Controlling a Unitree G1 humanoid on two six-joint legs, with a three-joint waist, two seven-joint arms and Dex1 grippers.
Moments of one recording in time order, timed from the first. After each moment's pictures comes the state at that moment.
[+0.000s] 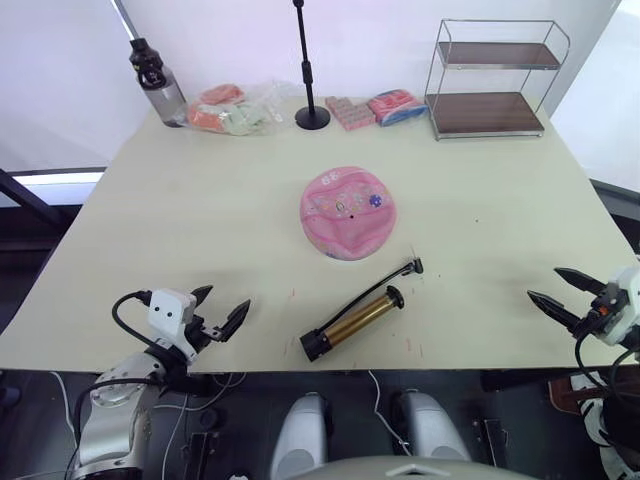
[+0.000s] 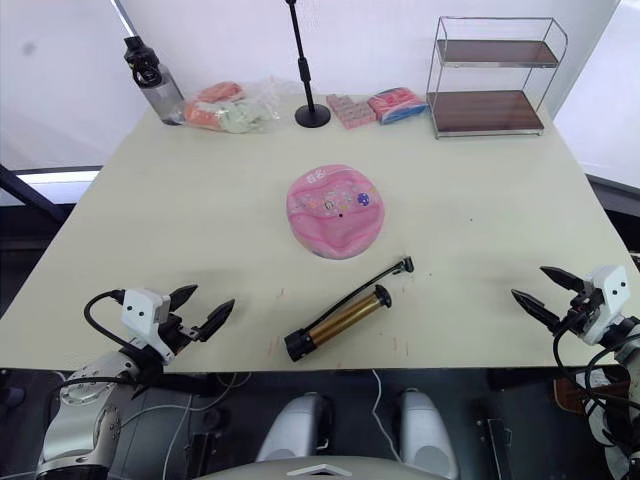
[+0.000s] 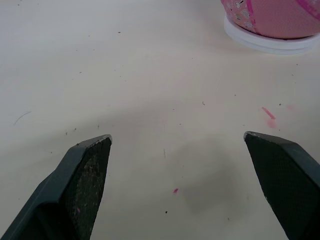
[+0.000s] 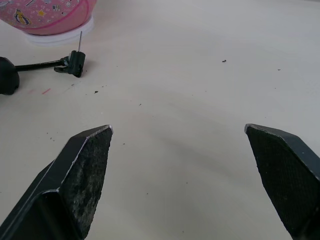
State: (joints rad) left arm 0.20 0.50 0.30 -0.01 -0.34 0.08 -0.68; right arm -0.06 -0.69 -0.37 0.49 0.45 -0.10 1.15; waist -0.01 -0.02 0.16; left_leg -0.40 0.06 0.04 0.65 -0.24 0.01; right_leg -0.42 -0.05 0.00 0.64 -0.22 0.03
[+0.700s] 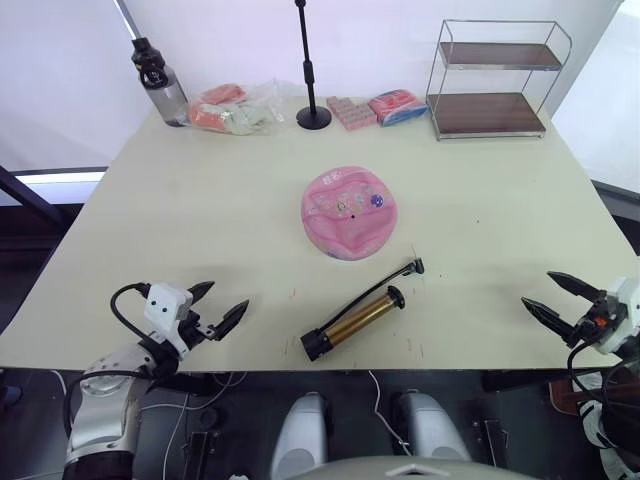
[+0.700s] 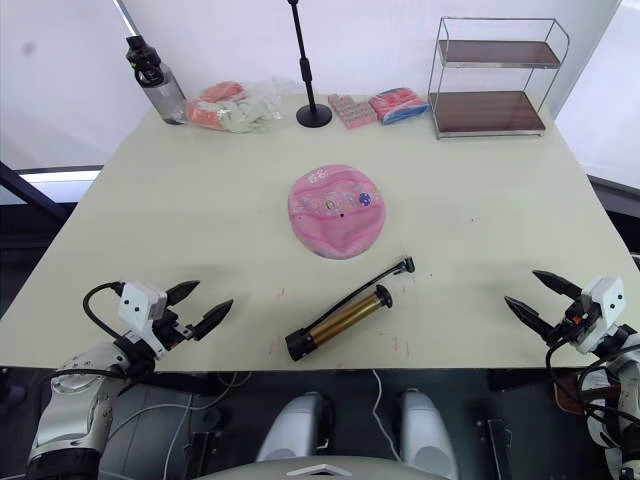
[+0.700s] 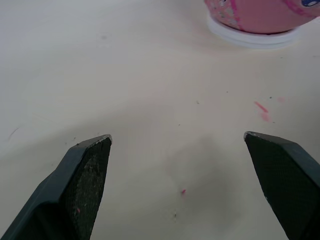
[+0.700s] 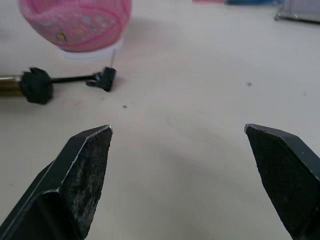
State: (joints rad) left arm 0.12 0.59 0.29 0.11 -0.36 0.01 -0.87; right arm -0.01 -0.65 -0.37 0.42 0.52 -0.18 1.24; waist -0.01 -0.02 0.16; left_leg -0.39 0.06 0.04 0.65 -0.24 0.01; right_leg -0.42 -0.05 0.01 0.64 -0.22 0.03
